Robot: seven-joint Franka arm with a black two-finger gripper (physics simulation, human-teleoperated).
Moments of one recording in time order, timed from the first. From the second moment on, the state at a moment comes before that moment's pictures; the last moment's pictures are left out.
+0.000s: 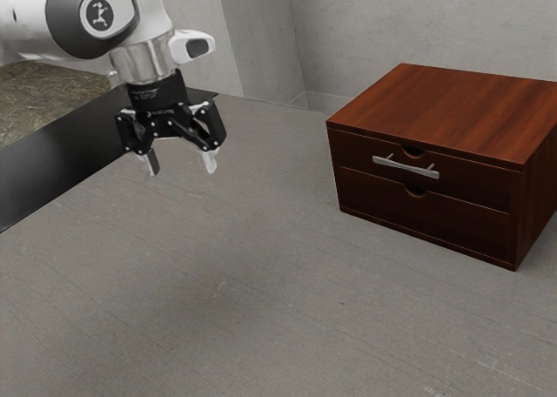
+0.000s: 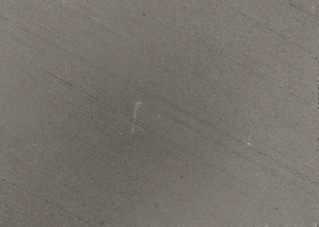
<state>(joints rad) 0.03 0.11 0.15 -1.29 -0.05 1.37 -0.33</state>
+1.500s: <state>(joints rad) -0.20 0.25 0.12 -1.28 0.17 1.72 0.70</state>
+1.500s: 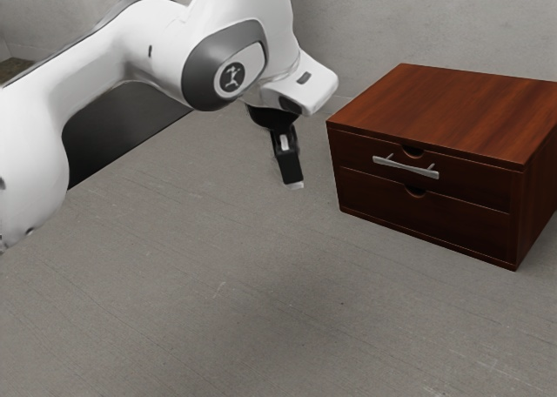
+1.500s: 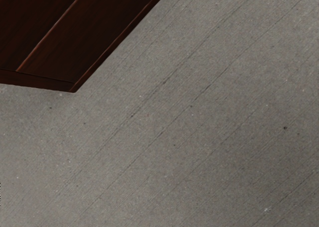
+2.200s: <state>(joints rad) -0.25 0.36 0.11 -1.23 0.17 1.88 1.04</state>
